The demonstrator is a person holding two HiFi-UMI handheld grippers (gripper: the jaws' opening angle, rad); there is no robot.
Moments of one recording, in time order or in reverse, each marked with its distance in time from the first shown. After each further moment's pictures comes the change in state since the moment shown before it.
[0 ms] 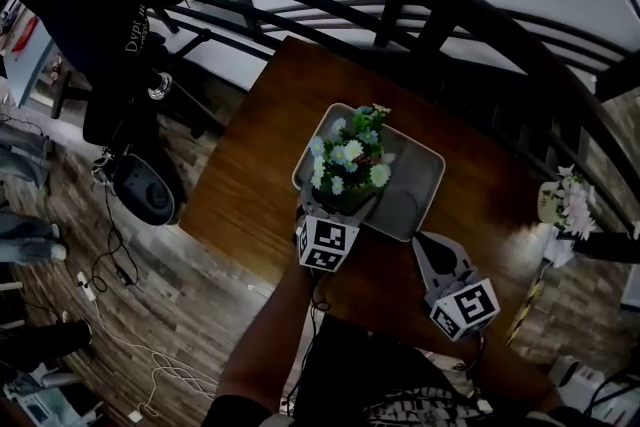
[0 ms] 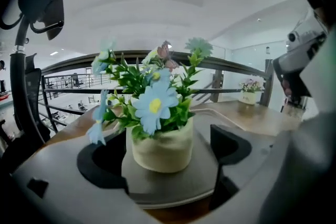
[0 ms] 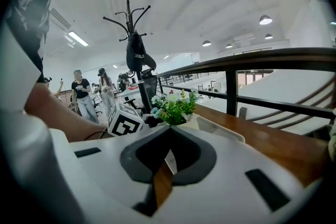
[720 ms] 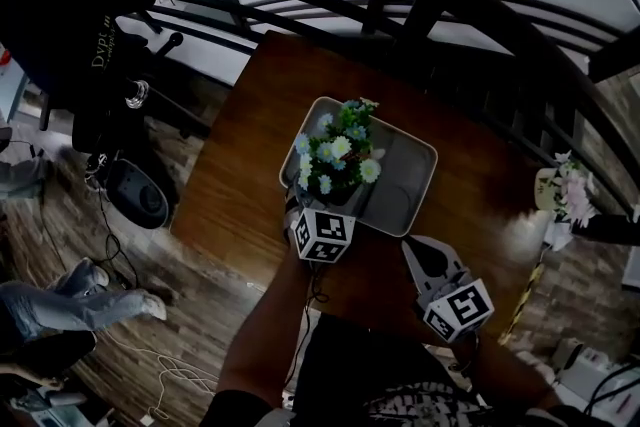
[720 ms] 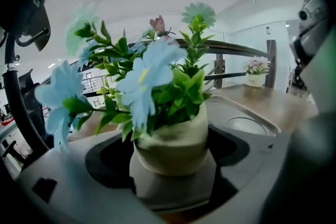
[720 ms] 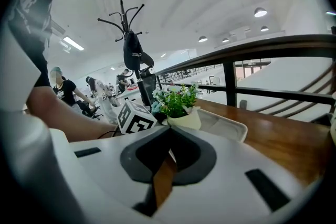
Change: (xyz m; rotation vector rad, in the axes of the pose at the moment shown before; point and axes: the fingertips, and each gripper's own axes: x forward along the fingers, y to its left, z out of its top) left arm 0.020 0.015 -0.011 0.121 0.099 0.071; right arm 0.002 0.005 -0.018 0.069 0.025 0.003
